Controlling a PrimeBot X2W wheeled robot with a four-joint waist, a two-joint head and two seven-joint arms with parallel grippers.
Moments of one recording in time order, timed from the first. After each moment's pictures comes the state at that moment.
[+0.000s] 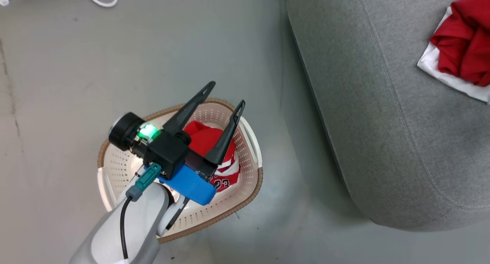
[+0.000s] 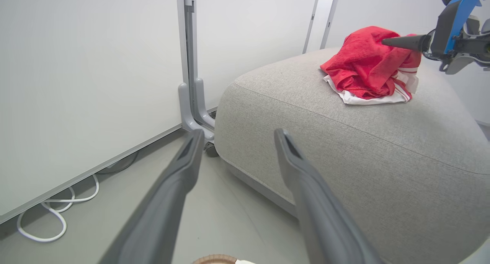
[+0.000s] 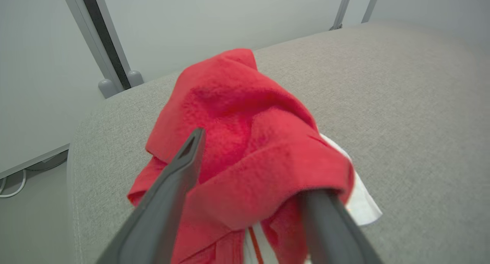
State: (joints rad) left arm -0.52 0.28 -0.61 0.22 -0.29 -0.13 -0.26; right arm -0.88 -0.36 -0.35 0.95 0.21 0.13 -0.20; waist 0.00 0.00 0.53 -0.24
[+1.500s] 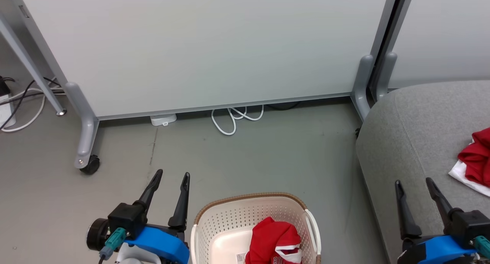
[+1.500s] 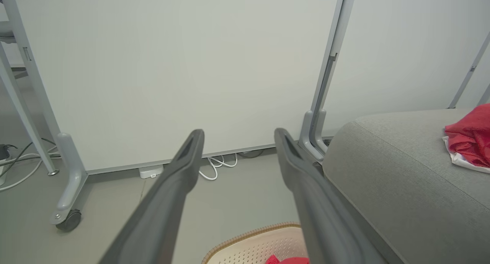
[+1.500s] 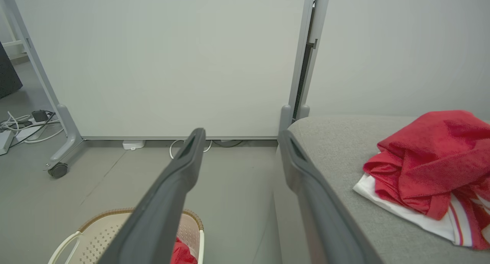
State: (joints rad) left arm -0.12 0.13 -0.27 0.36 -0.29 -0.13 -0.26; right arm 0.05 -0.05 -0.14 0.06 0.03 0.13 -0.11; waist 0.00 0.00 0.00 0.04
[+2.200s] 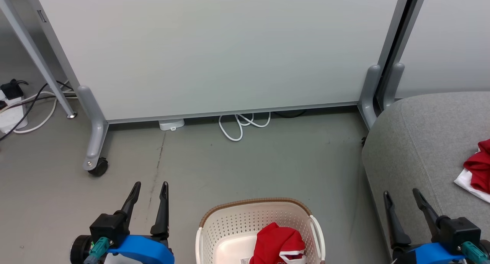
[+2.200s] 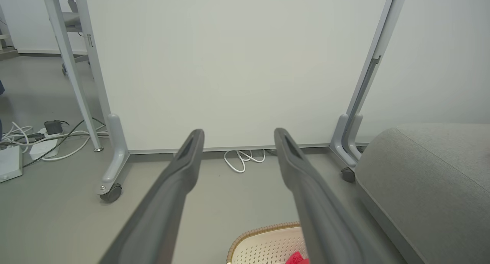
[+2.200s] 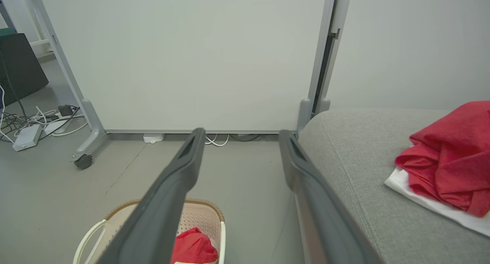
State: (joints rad) left arm -0.08 0.11 -0.15 0.40 -0.26 -0.13 -0.26; right arm 0.06 -0.05 -0.09 0.11 0.06 0.13 -0.13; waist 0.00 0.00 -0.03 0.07
